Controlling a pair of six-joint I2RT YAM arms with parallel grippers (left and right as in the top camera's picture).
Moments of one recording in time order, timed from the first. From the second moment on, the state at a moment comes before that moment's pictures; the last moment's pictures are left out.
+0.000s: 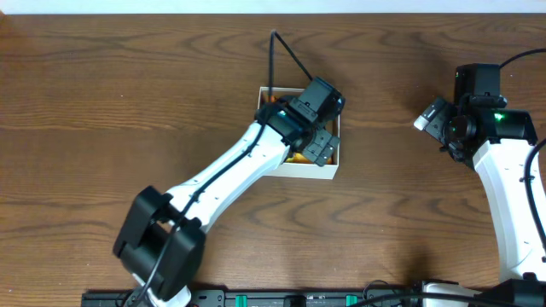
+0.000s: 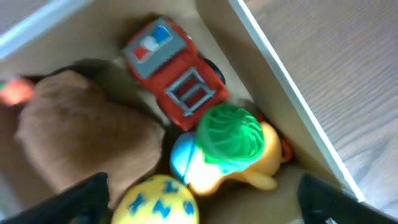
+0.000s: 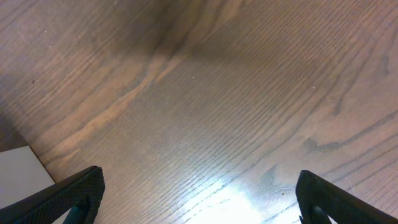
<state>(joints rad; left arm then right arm) -0.71 1.82 1.49 -0.78 -0.04 -0.07 -0.05 1.44 1.25 -0.98 0.22 0.66</state>
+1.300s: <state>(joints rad) -0.37 1.30 1.51 -0.98 -0.17 -0.08 -0.05 1.44 1.25 -0.98 0.22 0.66</state>
